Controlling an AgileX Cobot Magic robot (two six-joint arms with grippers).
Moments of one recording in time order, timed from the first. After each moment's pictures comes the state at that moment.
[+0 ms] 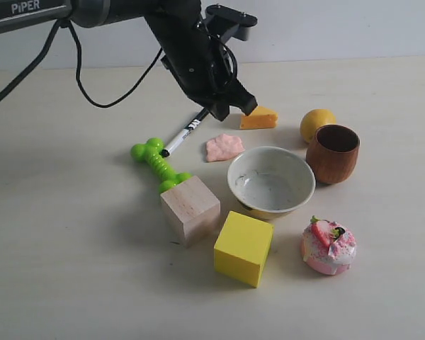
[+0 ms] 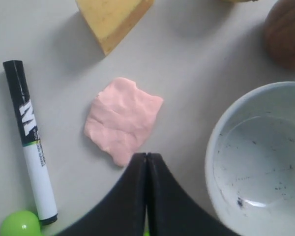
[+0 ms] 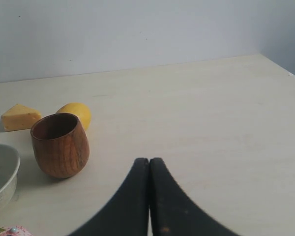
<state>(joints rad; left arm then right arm) -0.65 2.24 -1.94 -0.16 0.98 0.26 -0.14 0.01 0.00 0.15 0.34 -0.10</state>
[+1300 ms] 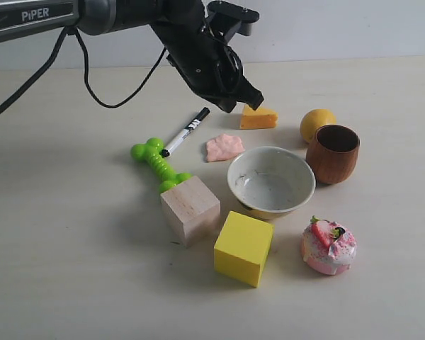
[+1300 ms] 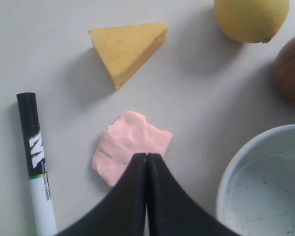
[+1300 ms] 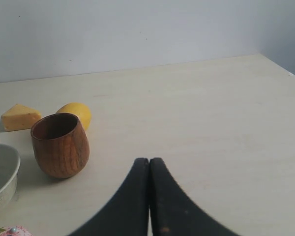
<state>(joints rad) -0.65 2.26 -1.94 -0.16 0.87 0.23 -0.14 0.01 0.00 0.15 0.34 -0.10</state>
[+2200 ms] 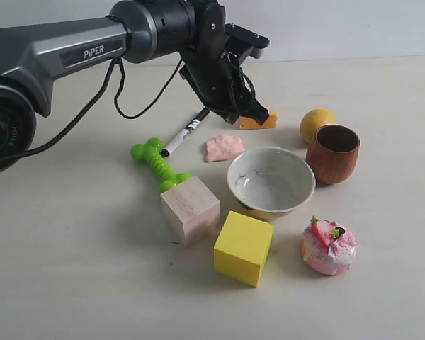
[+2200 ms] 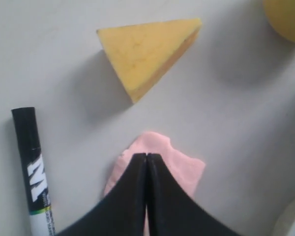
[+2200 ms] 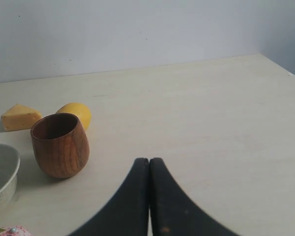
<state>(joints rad) -0.67 2.44 -2.13 -0.04 0.91 0.15 -0.14 0.01 0.00 0.15 0.34 -0.10</state>
